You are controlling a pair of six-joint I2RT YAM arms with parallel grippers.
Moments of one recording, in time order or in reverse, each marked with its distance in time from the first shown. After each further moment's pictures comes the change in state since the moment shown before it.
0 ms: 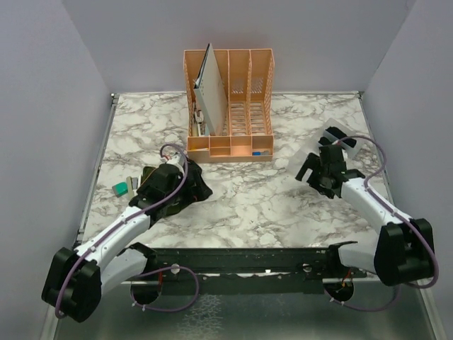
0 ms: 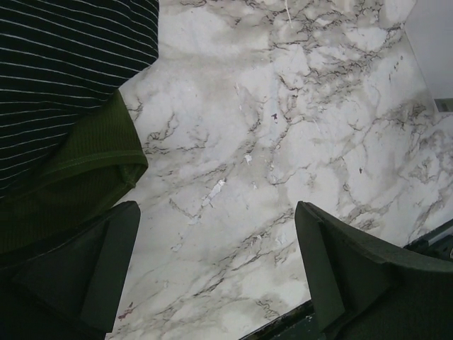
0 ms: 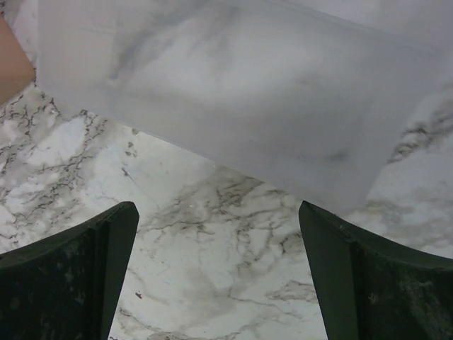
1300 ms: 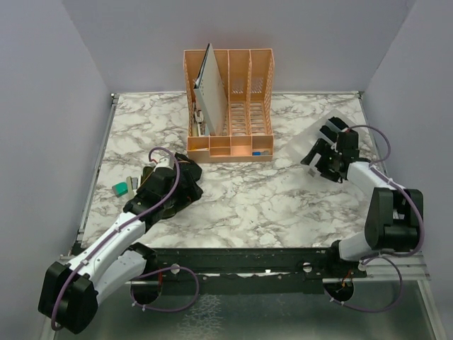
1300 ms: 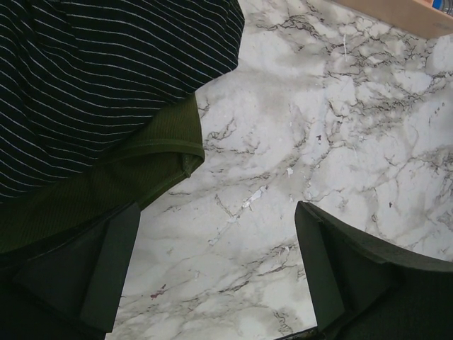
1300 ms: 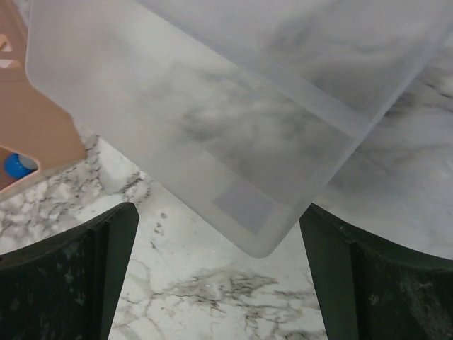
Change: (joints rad) left arm 0.000 -0.118 -0.005 -0.149 -0.200 -0.063; right arm -0.226 0.255 0.109 0.225 -0.263 -0.146
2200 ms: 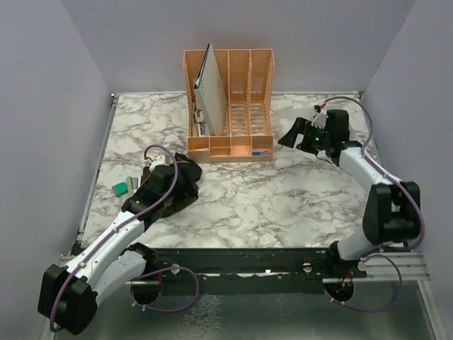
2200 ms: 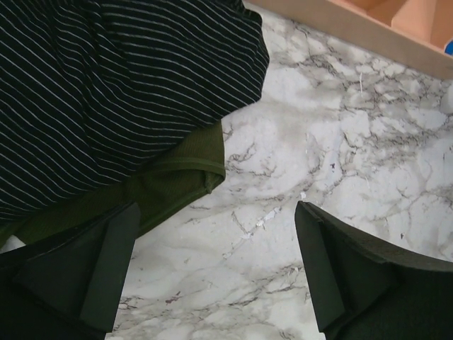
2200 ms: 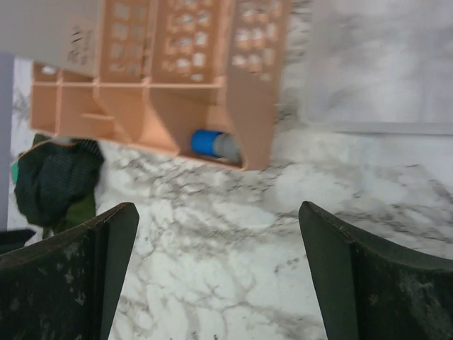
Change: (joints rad) left arm 0.000 -0.012 0.038 -0.050 -0.090 -0.004; right arm 0.110 0.164 0.267 0.113 -0.382 -0.120
